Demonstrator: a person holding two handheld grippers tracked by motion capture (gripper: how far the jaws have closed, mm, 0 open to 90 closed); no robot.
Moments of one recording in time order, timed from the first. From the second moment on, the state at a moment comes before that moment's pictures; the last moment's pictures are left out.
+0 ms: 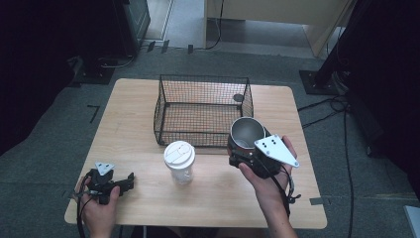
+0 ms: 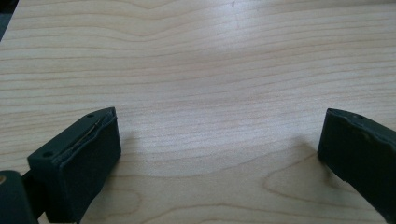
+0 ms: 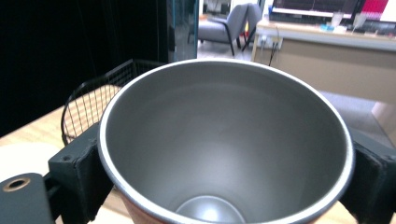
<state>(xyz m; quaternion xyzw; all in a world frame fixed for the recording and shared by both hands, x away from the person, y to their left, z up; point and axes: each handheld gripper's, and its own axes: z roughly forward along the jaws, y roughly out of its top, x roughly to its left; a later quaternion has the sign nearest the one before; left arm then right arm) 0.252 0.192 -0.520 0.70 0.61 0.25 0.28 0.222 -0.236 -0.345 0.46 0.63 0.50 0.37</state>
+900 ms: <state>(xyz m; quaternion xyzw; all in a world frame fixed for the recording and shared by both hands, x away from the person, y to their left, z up) 0.252 0.192 -0.520 0.70 0.61 0.25 0.28 0.280 -0.205 -0.334 0.40 0.55 0.59 0.44</state>
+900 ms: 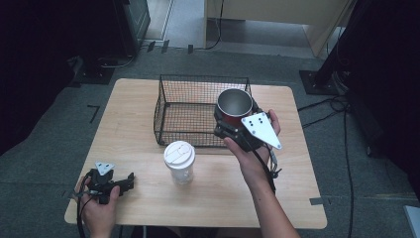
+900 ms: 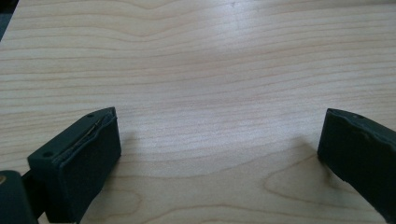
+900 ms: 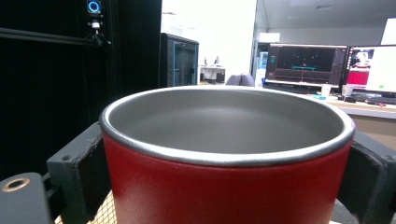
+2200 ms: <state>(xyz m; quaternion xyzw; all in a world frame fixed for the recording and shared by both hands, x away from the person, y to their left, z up) 0.252 0.192 -0.520 0.70 0.61 0.25 0.28 0.406 -0.196 -0.375 0.43 0.52 0.59 0.45</state>
